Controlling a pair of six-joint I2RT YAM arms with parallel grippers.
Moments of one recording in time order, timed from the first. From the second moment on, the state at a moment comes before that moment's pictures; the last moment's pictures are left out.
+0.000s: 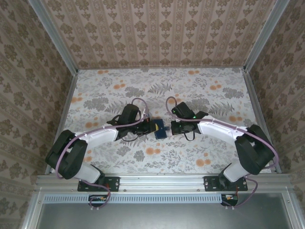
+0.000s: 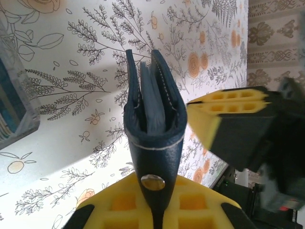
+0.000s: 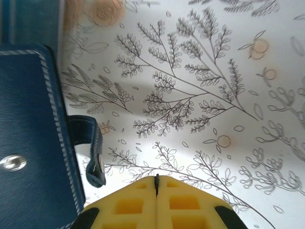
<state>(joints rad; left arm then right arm) -0.67 1.46 0.70 0.03 0.59 -0.85 0.61 1.50 0.91 -0.48 -0.04 0.45</state>
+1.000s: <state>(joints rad) -0.72 1.59 0.73 0.09 0.67 -0.80 0.51 1.54 0.79 -0.37 -0.31 0.44</state>
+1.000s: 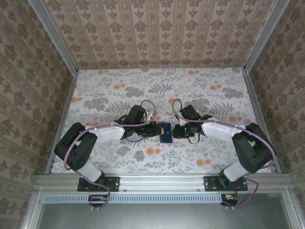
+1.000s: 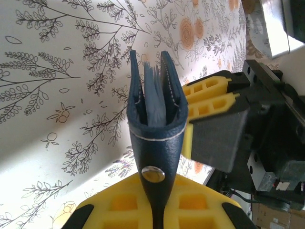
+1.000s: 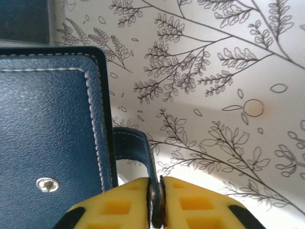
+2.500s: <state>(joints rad) -0.81 1.65 0.82 -0.12 0.52 -0.64 0.38 1.22 0.71 -0.72 -0.38 0.42</state>
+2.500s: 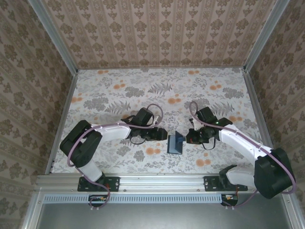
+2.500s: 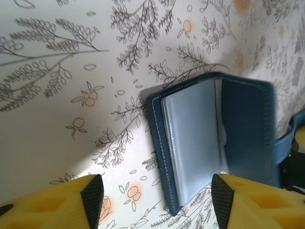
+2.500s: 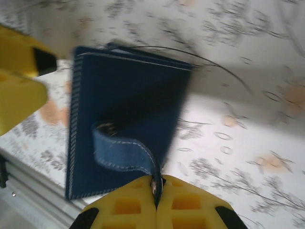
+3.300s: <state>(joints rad) -0.85 1.79 0.96 -0.15 0.56 -0.60 0.26 1.28 0.66 -0.71 -0.22 0.53</state>
